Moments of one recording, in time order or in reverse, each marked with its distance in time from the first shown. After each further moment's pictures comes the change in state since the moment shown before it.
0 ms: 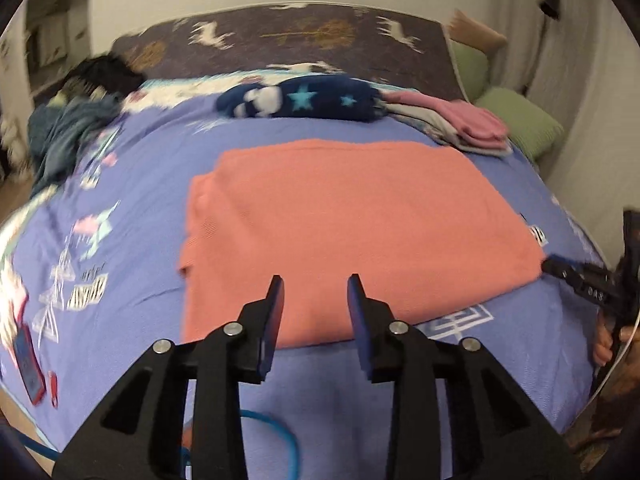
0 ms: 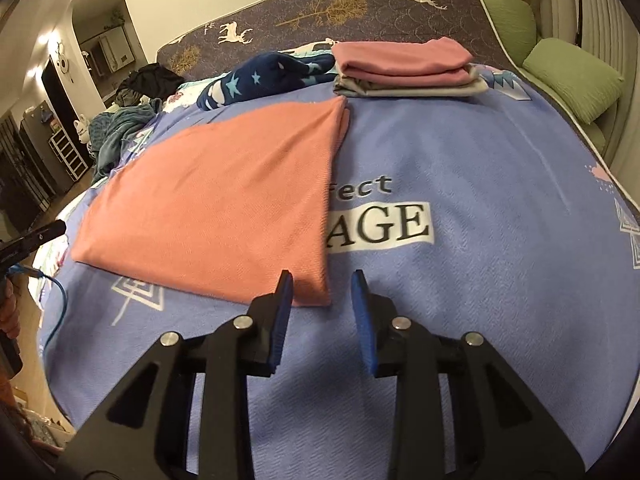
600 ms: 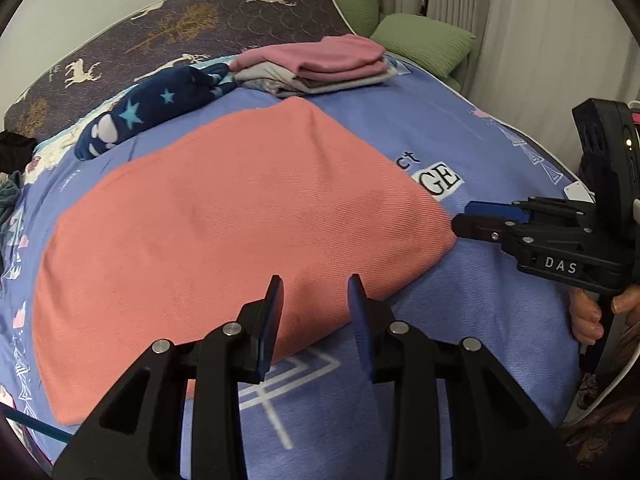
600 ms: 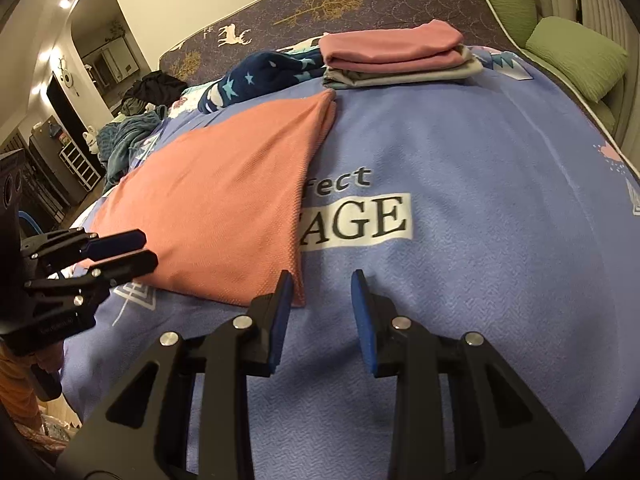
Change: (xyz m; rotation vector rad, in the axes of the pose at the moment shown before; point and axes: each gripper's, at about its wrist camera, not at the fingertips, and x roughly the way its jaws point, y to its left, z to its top) left arm 0.056 -0.143 0.009 0.292 0.120 -0.187; right arm 0.003 -0.025 0.000 0.054 0.018 0.064
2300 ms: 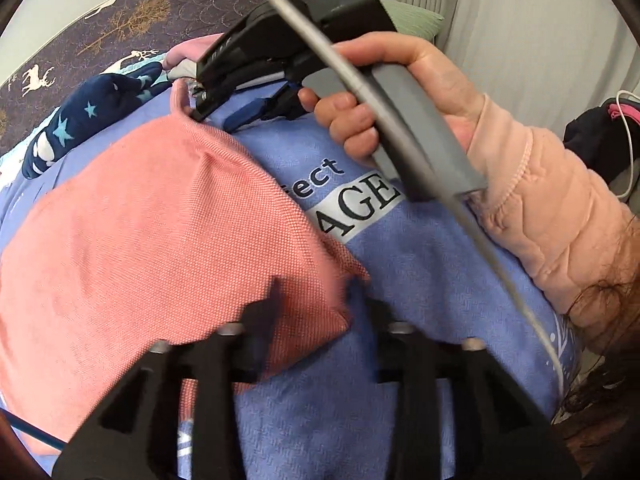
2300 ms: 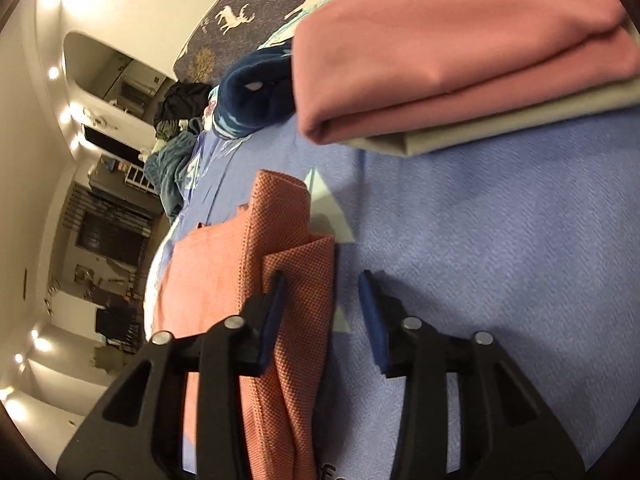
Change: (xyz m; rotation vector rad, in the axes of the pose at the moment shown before) left arm 0.042 -0.056 0.035 0.047 0.053 -0.119; right arm 0.166 -0.042 0.175 0.219 0.263 0.379
